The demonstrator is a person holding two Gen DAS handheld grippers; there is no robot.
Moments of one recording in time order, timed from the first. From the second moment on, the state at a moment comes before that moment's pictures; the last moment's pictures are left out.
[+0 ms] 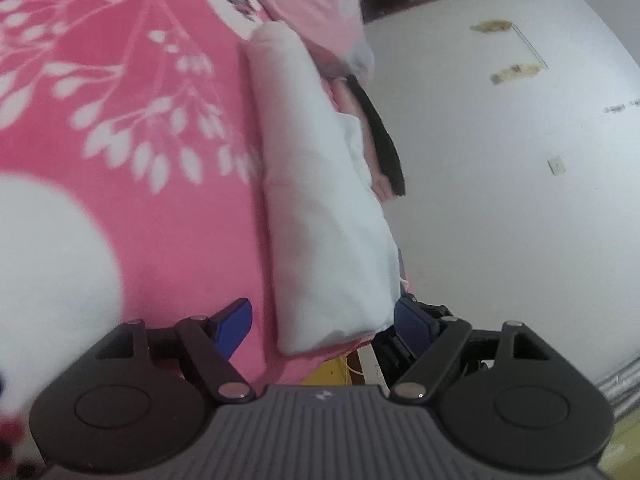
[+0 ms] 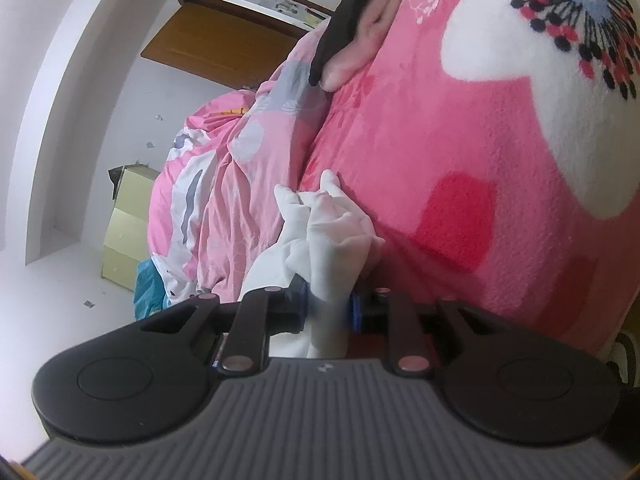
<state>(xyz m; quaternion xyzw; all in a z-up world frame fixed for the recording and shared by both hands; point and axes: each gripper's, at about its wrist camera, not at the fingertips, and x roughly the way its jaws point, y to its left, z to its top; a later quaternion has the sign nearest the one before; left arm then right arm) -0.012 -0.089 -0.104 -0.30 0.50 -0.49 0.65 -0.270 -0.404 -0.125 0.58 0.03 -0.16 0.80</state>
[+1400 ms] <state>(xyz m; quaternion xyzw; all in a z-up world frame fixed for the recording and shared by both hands) 0.126 -0.105 -0.090 -0.36 0.46 -0.42 0.70 -0.194 -0.233 -0.090 0.23 0.13 -0.12 0.96</state>
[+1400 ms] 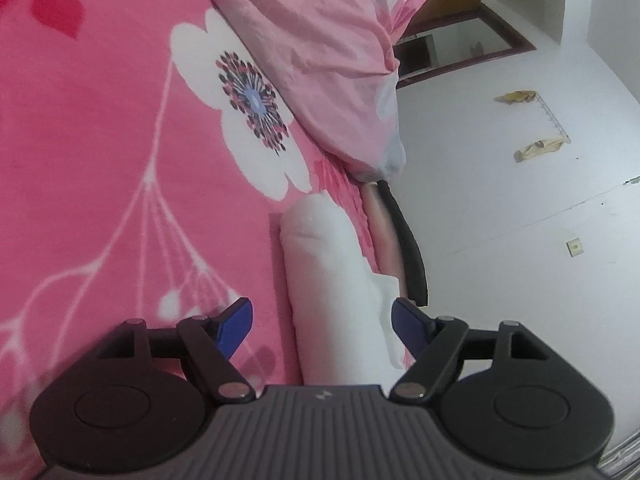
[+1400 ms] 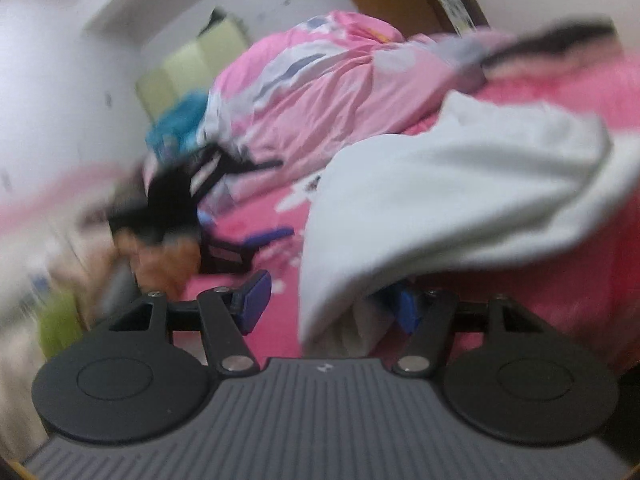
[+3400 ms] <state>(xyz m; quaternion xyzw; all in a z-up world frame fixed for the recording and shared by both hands) 0.159 -0.174 -0.124 -0.44 0.53 -0.40 0.60 -0.237 -0.323 -0.167 0.72 0.03 0.02 0.69</state>
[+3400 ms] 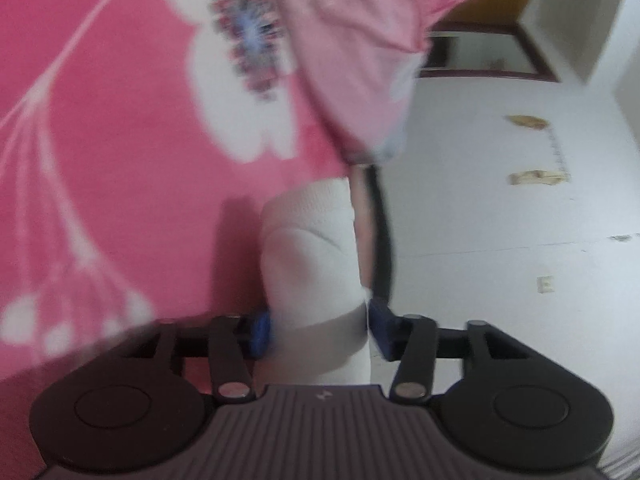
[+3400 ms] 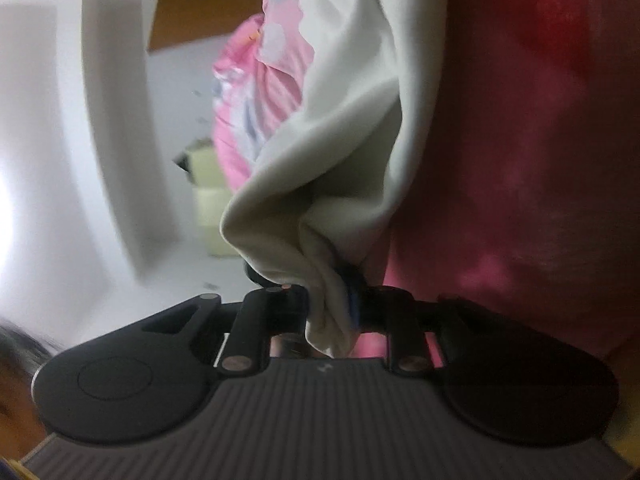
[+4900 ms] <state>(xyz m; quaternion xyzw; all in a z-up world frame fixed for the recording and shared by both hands) 0.015 0.078 -0.053 -0.25 0.48 -0.43 0.72 -0.198 -0.345 -0.092 0.57 0.22 -0.03 0.79</state>
